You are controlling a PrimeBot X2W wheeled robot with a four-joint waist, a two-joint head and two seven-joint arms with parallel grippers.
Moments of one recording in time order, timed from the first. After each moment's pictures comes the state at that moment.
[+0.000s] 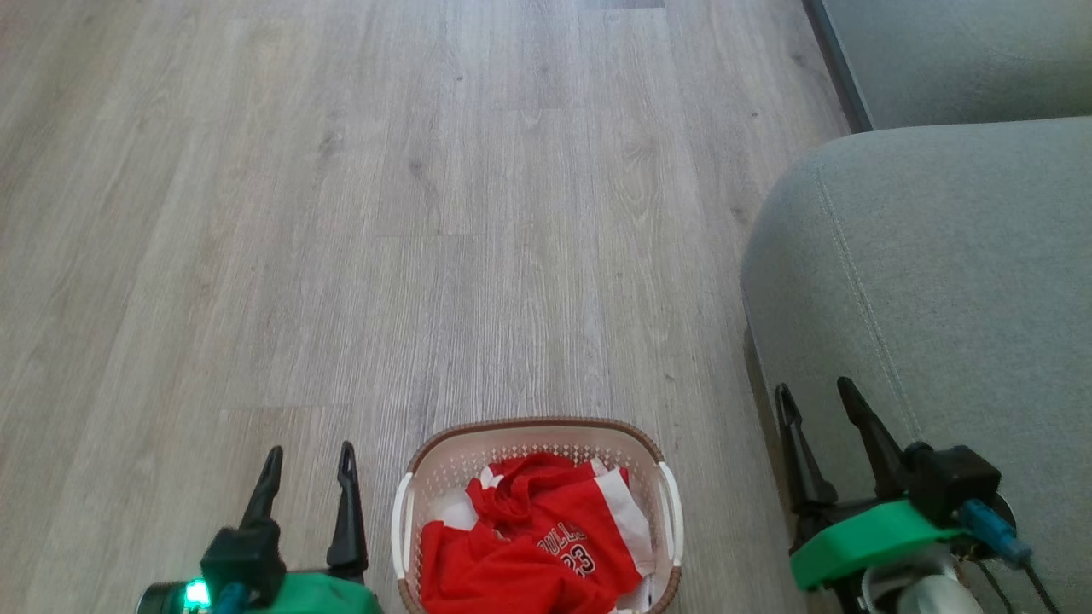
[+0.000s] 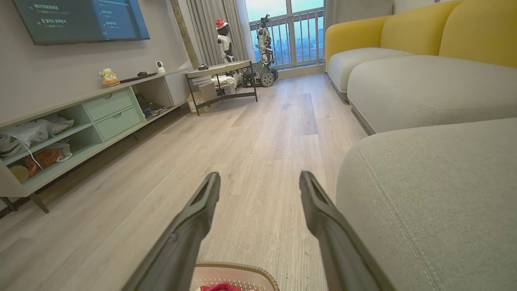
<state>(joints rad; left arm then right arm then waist) 0.15 0.06 -0.18 0.10 -0.14 0.15 -0.23 0.04 -0.04 0.08 0.17 0.23 0.13 -0.23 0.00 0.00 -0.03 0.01</state>
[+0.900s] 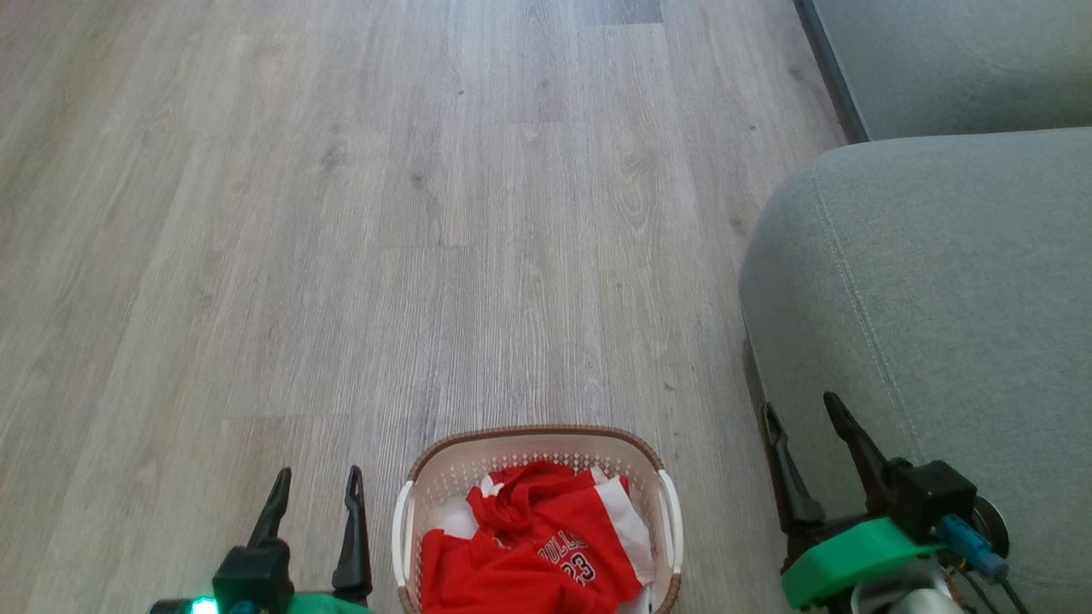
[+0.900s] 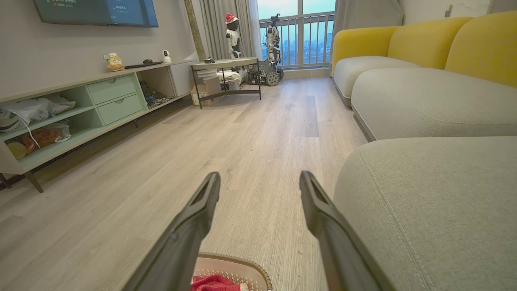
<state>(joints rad) 0.18 0.06 -0.18 0.13 -0.09 0.12 -0.25 0.06 -0.04 0.10 0.18 0.15 0.13 -0.25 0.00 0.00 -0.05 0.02</state>
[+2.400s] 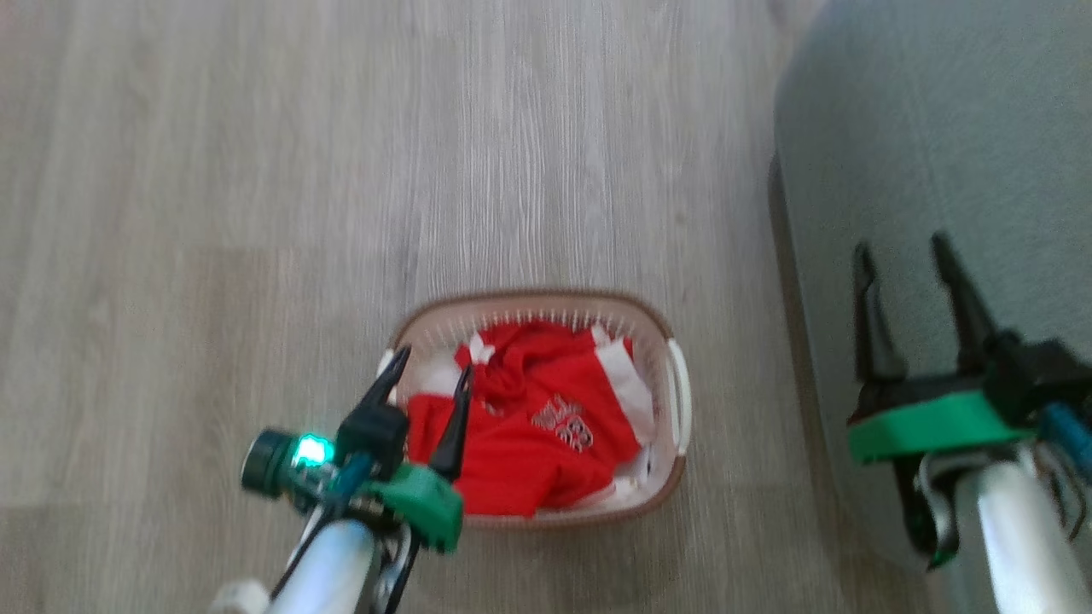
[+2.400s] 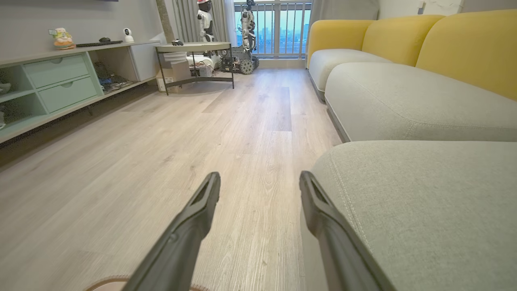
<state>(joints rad) -0.20 0.05 -0.38 0.43 -0.05 0.04 -0.25 -0.14 -0.04 -0.06 0.08 0.07 0.13 -0.25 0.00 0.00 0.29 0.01</state>
